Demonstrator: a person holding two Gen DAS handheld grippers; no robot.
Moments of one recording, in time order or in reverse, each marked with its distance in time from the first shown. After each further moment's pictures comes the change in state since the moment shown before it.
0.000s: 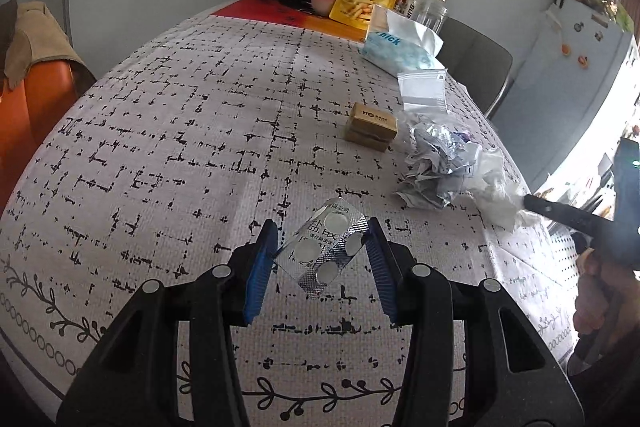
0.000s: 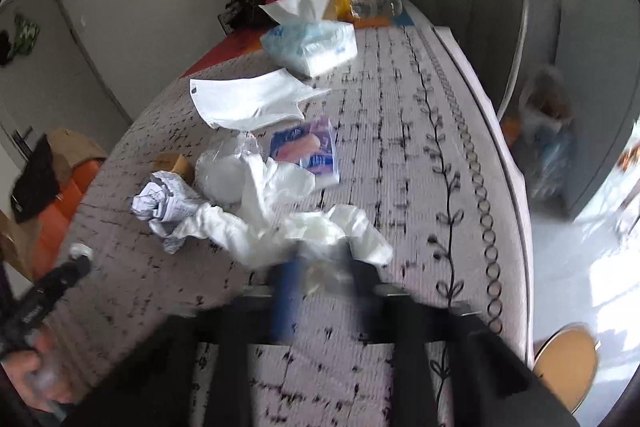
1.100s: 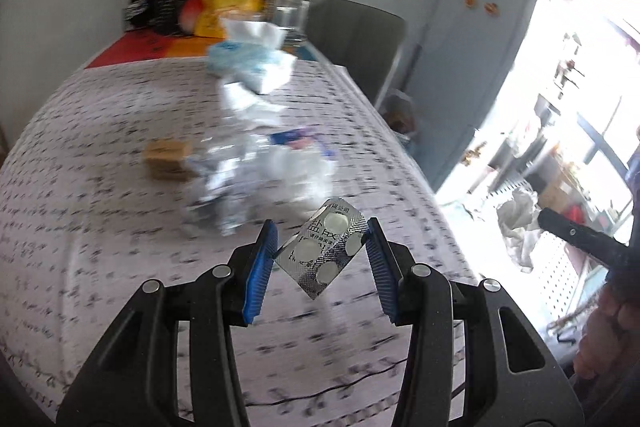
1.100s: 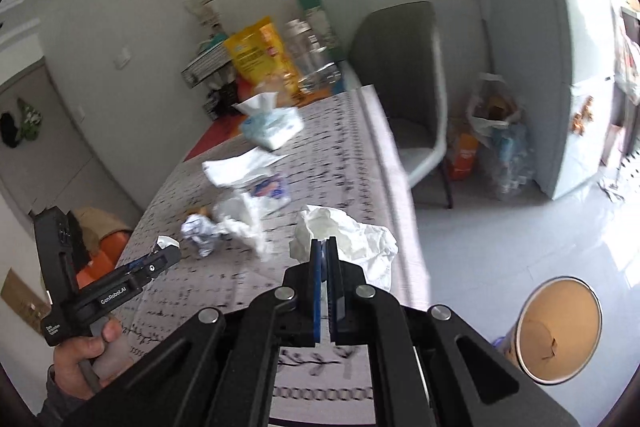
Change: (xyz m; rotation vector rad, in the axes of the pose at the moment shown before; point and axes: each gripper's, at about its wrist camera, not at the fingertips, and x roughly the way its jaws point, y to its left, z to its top) left arm -0.001 -0.159 0.005 0.259 0.014 -0.236; right arm -0.163 -0.075 -0.072 0.226 -0.247 -0.012
